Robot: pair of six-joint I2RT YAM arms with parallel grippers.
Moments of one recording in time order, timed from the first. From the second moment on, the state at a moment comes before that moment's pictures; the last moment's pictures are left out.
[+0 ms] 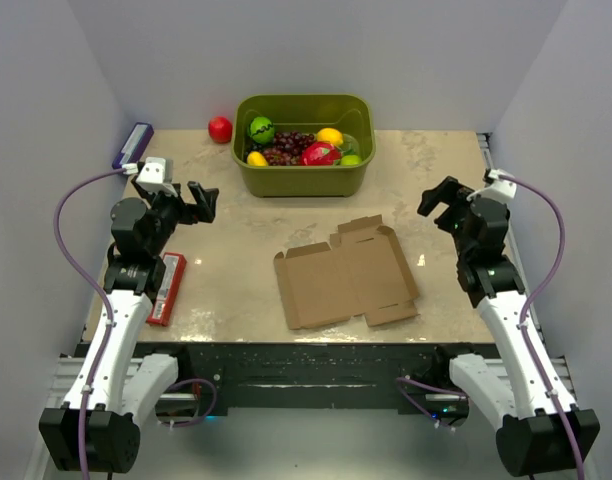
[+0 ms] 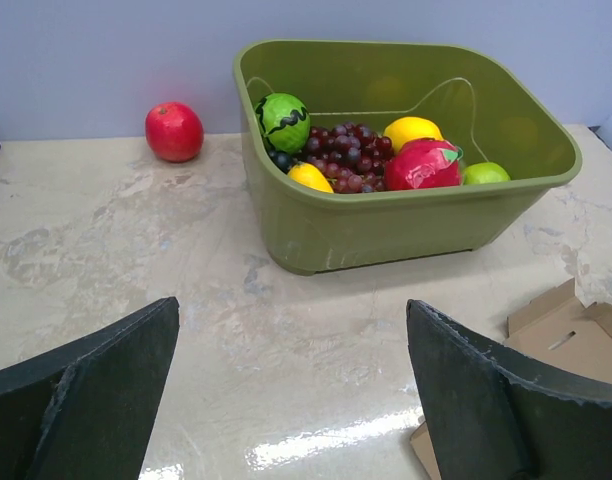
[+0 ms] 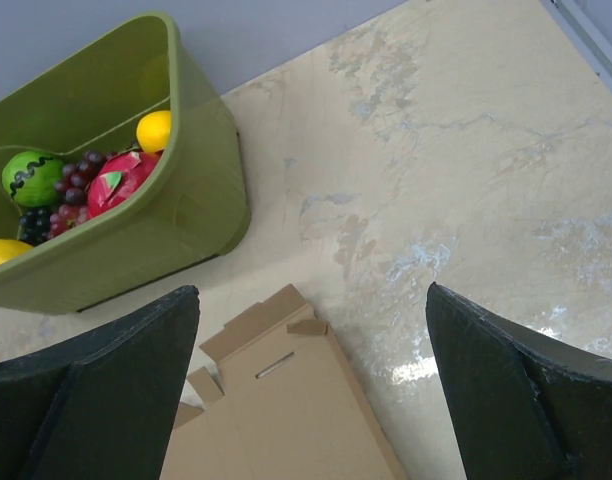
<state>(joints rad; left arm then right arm) -0.03 0.85 0.75 0.03 0.22 -0.15 0.11 0.85 0.79 -0.19 0.22 0.47</state>
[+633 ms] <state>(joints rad) -0.10 0.88 0.76 0.01 0.17 -0.14 0.11 0.86 0.84 -0.26 0.18 0.47</state>
